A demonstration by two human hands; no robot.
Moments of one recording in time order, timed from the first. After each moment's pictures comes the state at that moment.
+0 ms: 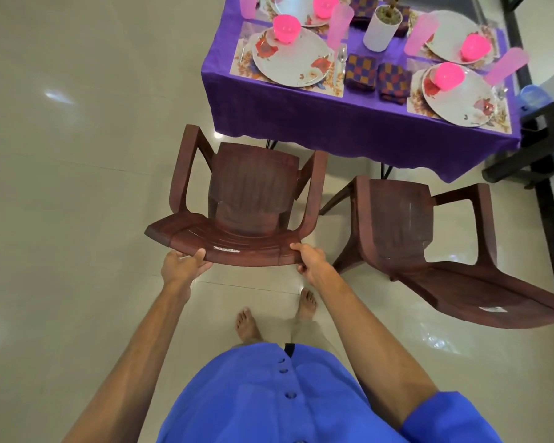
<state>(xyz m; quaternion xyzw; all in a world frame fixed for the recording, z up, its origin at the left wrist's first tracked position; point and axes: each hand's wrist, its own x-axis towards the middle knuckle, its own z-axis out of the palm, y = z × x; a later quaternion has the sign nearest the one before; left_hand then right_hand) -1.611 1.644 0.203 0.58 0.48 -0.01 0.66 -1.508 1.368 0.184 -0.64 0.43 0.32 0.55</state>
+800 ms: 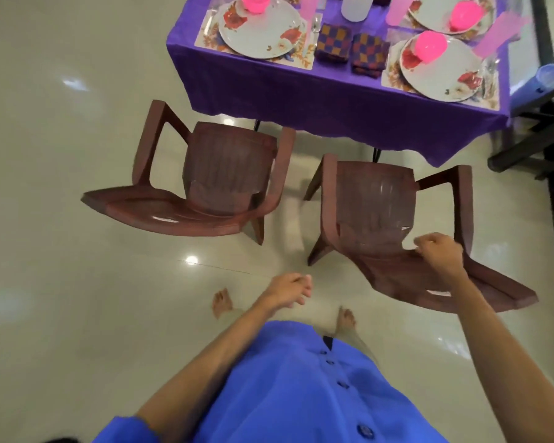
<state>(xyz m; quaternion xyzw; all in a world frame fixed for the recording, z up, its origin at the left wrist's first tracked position) -1.619 1.264 0.203 0.67 0.26 -0.38 0.58 -1.468 0.936 0.239 -0.92 0.23 0.19 0.26</state>
